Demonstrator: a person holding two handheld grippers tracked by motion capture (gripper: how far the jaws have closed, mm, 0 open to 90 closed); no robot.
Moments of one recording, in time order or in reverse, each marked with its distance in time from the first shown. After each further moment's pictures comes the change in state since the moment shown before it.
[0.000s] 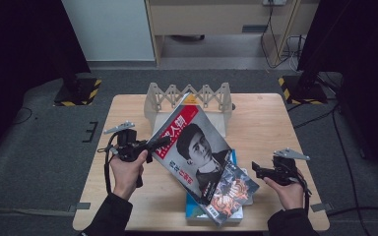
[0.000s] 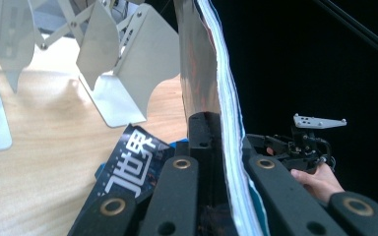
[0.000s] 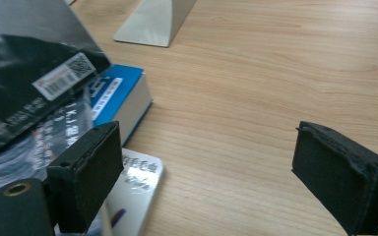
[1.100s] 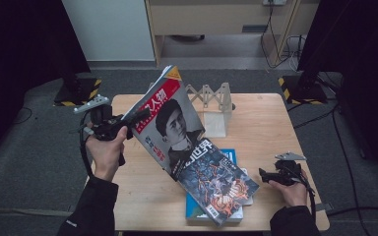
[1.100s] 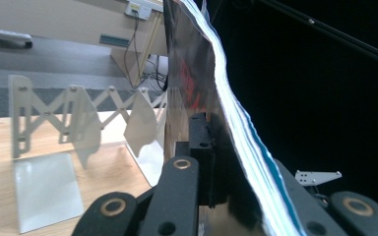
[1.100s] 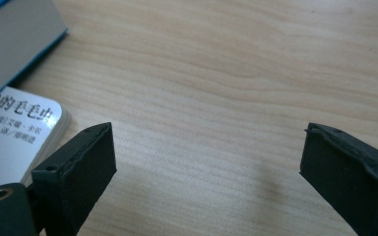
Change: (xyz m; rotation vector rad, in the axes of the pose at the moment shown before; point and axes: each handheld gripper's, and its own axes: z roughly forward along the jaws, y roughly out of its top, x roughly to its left) left arm -0.015 0.064 -0.046 -0.143 0.140 0.126; right arm -0.033 -0.028 0.030 0.148 -0.088 -0.079
